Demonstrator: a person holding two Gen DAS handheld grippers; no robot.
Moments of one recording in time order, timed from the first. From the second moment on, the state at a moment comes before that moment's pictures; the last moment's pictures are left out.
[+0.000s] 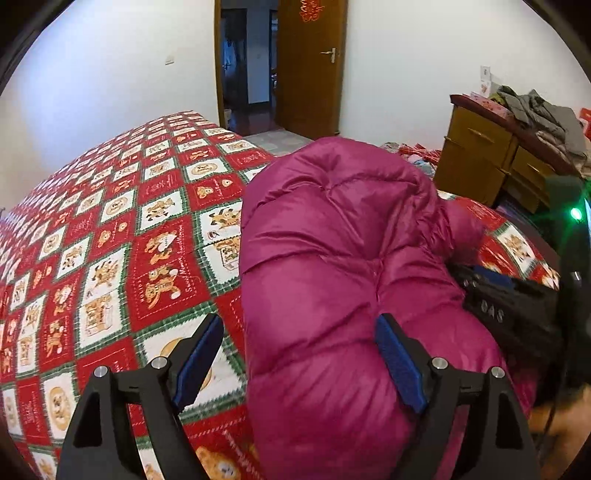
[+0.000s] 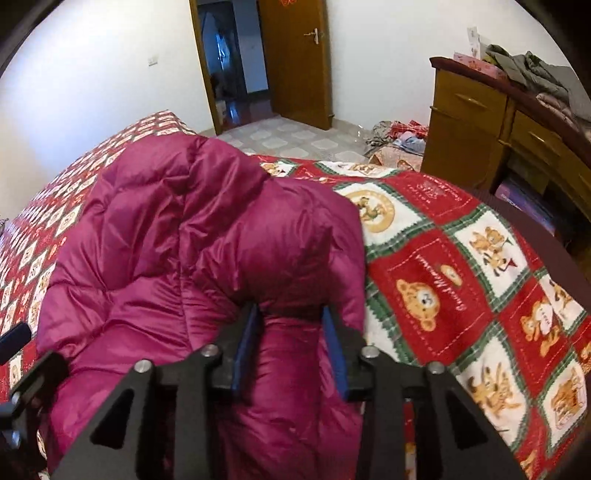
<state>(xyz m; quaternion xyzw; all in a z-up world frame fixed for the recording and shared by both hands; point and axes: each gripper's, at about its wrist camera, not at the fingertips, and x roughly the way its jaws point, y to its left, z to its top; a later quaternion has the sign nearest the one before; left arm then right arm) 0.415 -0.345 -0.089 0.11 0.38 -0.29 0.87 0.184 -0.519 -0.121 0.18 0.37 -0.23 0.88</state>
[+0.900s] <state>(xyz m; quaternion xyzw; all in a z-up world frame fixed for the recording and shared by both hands) 0.369 -0.274 -0.101 0.12 0.37 -0.27 0.88 0.047 -0.414 -0.115 0.22 0.26 -0.24 0.91</state>
